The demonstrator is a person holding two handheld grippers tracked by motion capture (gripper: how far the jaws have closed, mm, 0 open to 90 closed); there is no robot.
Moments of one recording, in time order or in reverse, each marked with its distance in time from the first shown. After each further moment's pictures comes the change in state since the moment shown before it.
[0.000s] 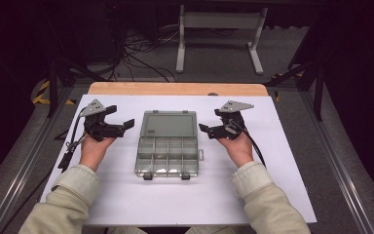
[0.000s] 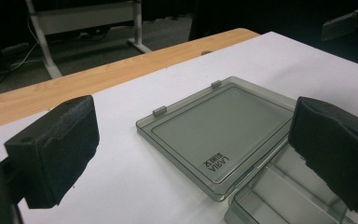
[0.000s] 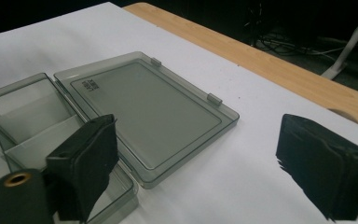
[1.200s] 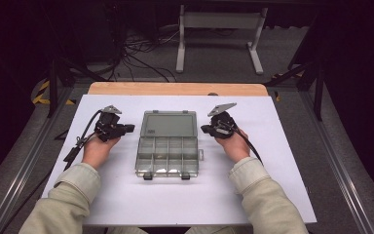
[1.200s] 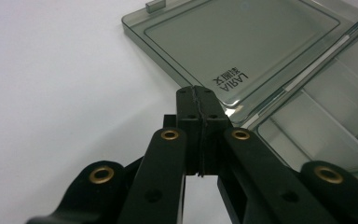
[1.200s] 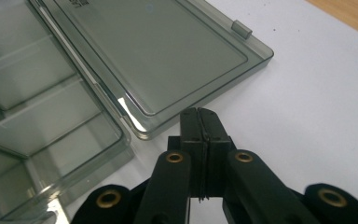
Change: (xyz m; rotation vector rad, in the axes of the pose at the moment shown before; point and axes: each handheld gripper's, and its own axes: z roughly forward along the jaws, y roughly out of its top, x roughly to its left) left arm 0.004 -0.011 0.033 0.394 -0.018 -0.080; right arm -0.003 -0.010 0.034 0.279 0.065 -0.053
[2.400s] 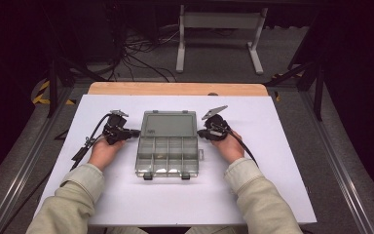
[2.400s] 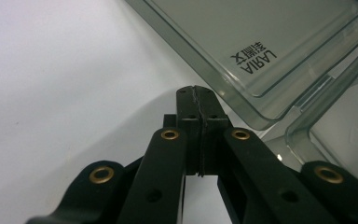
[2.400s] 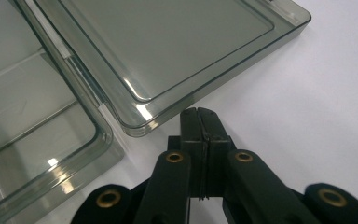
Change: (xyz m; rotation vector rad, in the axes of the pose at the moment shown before) left arm 0.008 -0.008 0.037 0.070 -0.050 -0.071; right arm -0.001 -0.006 0.033 0.075 0.025 0.004
